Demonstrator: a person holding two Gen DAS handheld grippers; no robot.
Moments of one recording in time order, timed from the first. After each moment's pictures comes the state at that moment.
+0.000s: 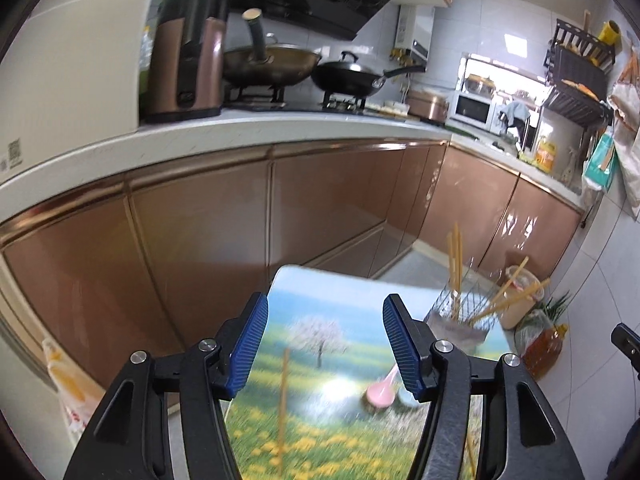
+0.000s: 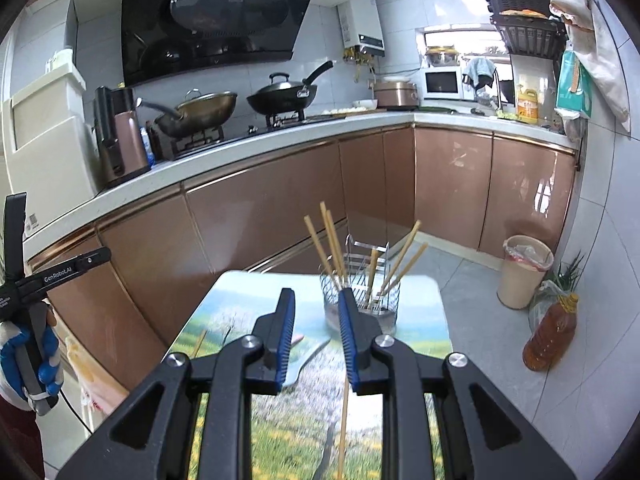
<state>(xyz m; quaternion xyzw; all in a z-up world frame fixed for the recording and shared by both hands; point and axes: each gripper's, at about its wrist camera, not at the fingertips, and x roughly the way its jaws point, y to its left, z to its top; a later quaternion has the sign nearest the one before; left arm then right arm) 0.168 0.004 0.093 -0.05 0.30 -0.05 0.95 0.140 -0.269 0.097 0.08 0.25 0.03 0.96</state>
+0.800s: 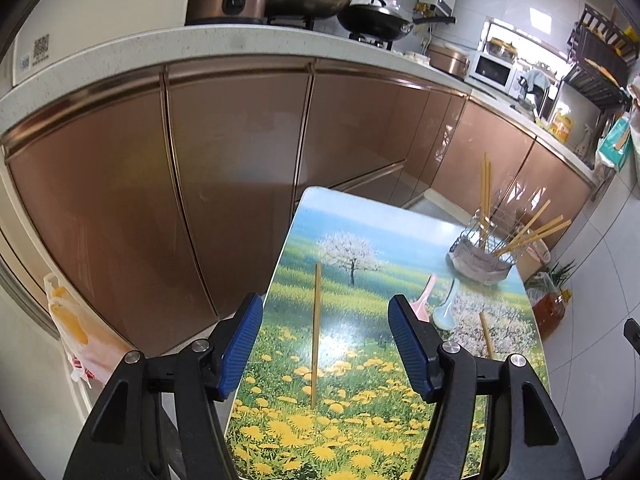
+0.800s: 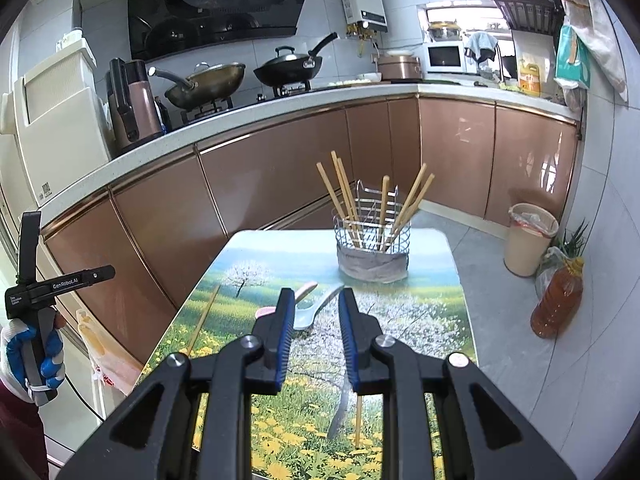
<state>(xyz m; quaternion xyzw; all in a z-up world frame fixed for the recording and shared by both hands) 0.139 0.046 0.024 -0.07 0.39 -0.05 0.92 0.102 -0.253 0.051 0.09 0.29 0.04 0.95</state>
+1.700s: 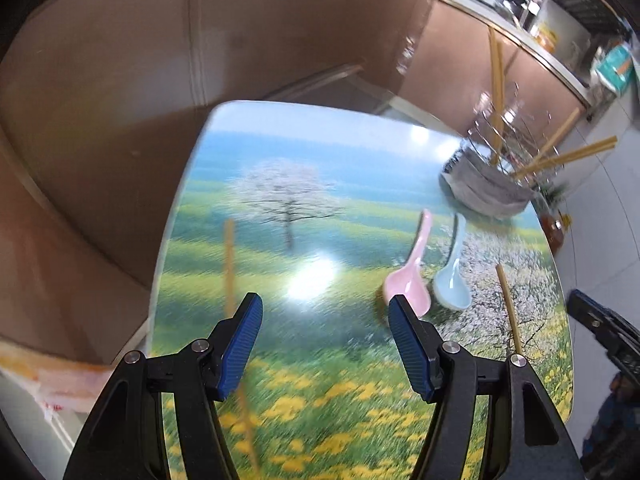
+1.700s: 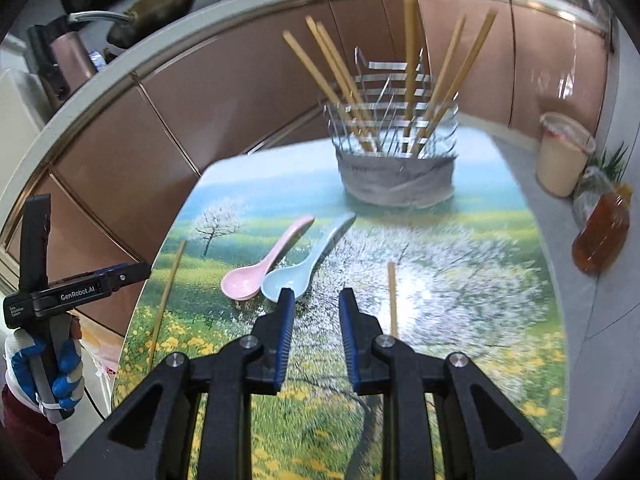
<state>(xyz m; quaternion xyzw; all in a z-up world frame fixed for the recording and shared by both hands) 0.269 -0.042 -0.092 -0.01 0.52 -0.15 0.84 0.251 -0.251 -0.083 0.17 0.44 0.06 0.88</state>
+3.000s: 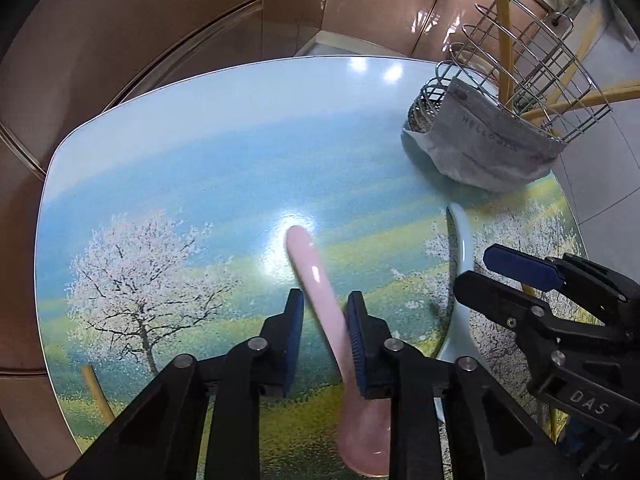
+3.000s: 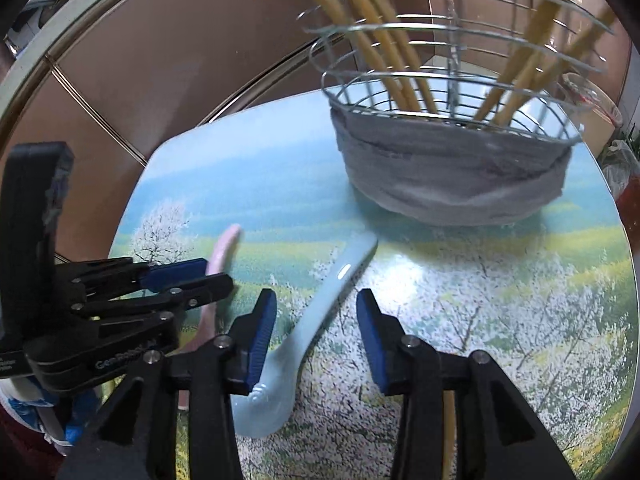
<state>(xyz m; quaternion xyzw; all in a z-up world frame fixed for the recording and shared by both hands) 0.380 -0.151 -0.178 0.10 0.58 -0.26 0.77 0.391 -0.216 -0.166 0.17 0.51 0.04 0.84</state>
